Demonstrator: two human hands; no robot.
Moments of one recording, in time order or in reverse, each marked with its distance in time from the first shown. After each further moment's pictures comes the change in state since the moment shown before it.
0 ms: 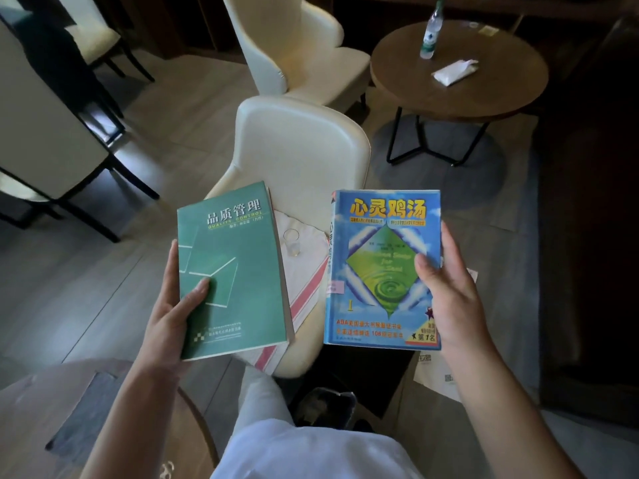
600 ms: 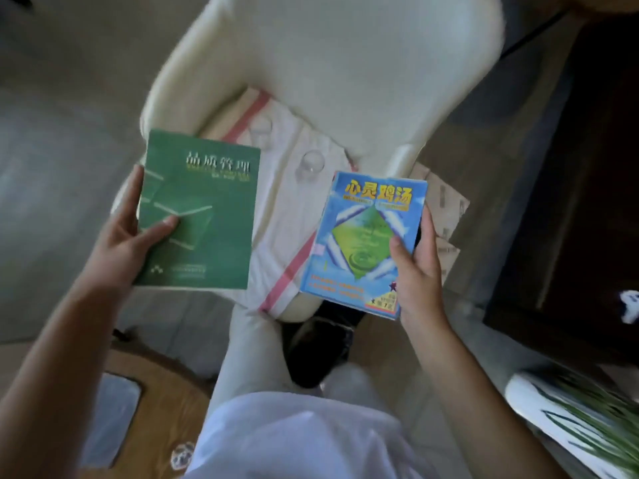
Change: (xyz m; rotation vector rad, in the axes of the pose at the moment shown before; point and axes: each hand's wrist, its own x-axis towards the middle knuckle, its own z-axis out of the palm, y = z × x) left_hand 0.278 -0.056 -0.223 0.333 0.052 -0.279; right_hand 0.142 0.188 0.193 -0.391 0.235 0.254
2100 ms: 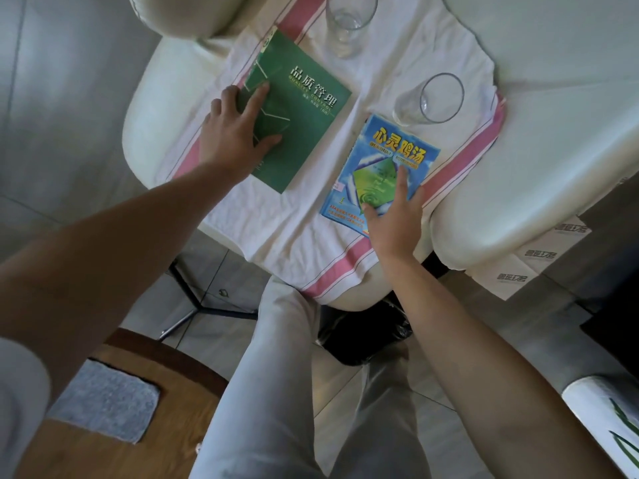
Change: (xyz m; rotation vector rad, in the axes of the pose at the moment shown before) left_hand 0.279 -0.213 0.038 1.254 -0.065 0.081; right_hand 0.172 0.298 0.182 -1.044 -0.255 0.123
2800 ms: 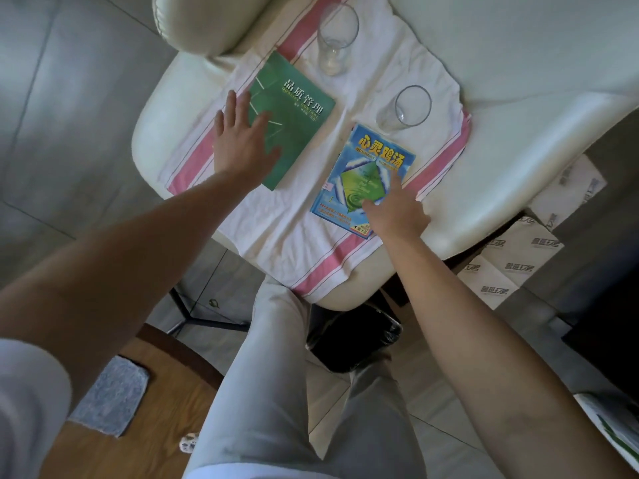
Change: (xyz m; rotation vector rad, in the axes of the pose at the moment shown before) left_hand -0.035 0.040 -0.019 0.016 0.087 -0.034; right_hand -0.001 -0.019 -0.059 -0.296 -0.181 0.078
